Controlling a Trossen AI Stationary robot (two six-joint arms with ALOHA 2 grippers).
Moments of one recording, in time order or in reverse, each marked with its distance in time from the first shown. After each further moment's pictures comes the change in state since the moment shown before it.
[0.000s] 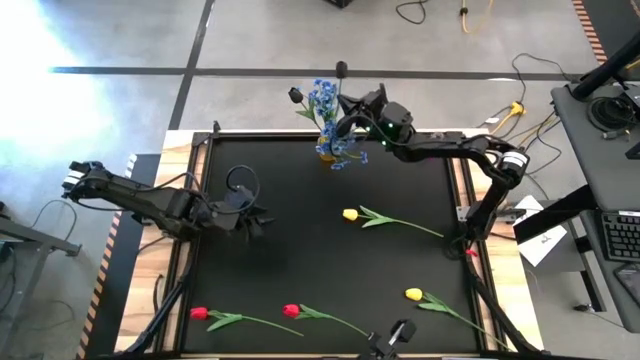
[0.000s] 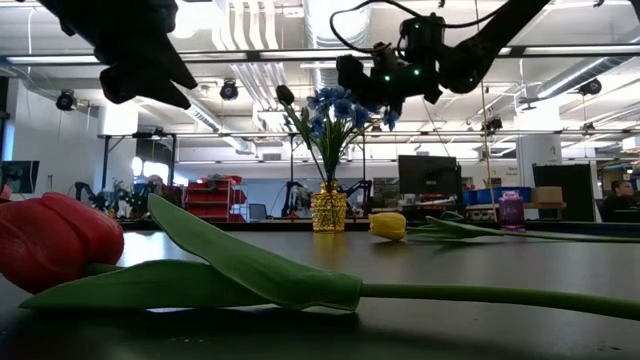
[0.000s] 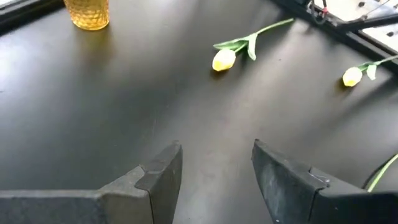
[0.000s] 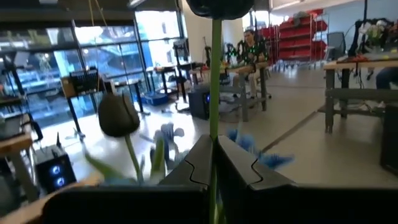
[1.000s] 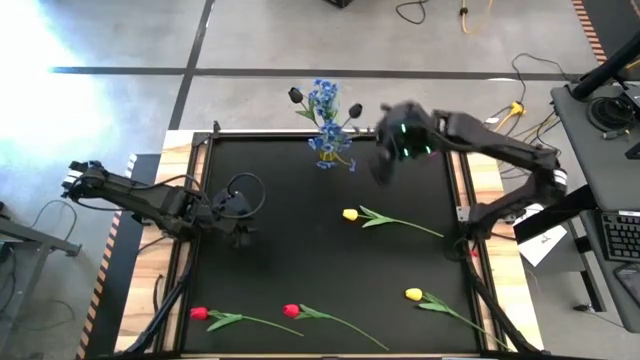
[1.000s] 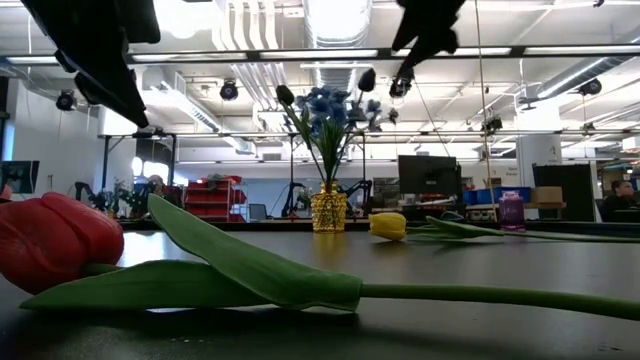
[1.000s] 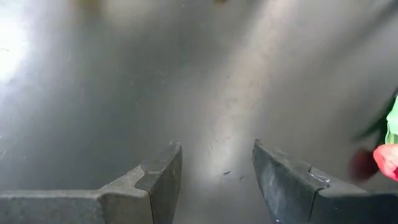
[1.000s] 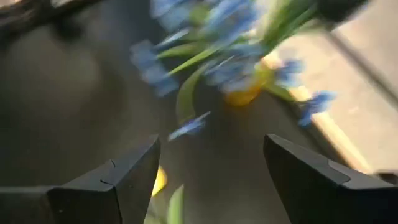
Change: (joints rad) left arm -0.010 -0.014 0.050 -0.304 0.143 0.088; right arm 0.269 -0.338 0.471 -1.764 -0.104 0.050
